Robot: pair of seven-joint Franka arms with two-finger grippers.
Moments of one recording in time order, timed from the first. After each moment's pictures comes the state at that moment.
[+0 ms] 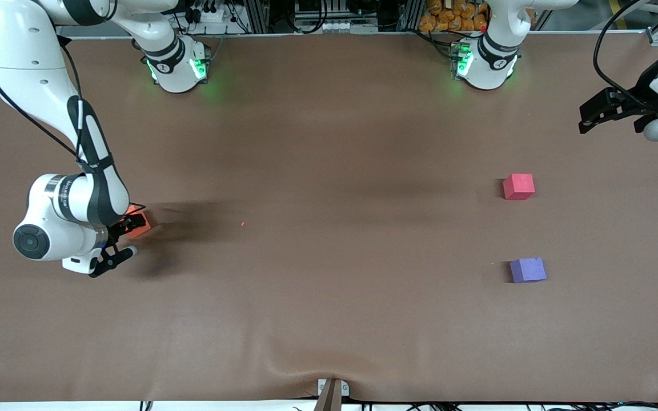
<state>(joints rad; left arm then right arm) -0.12 -0.02 0.01 -1.50 0.02 1.43 -0.10 0.05 0.62 -0.14 -1.73 0.04 2.01 -0.62</state>
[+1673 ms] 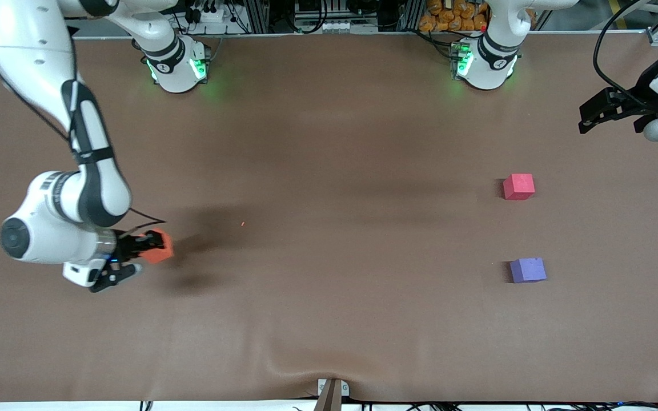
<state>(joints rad) -0.13 -0.02 0.01 -1.50 0.02 1.43 -0.10 0.19 0.57 -0.13 -1.62 0.34 2.02 -0.42</state>
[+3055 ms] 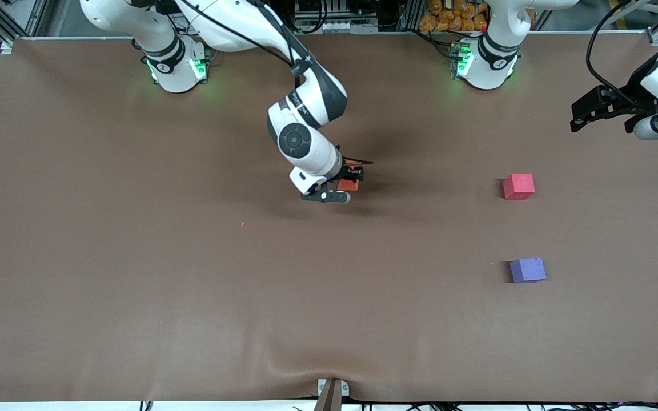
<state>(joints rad) -0.13 -0.02 0.01 -1.50 0.00 1.43 -0.10 0.94 0.66 -0.13 -1.63 0.60 2.32 0.58</state>
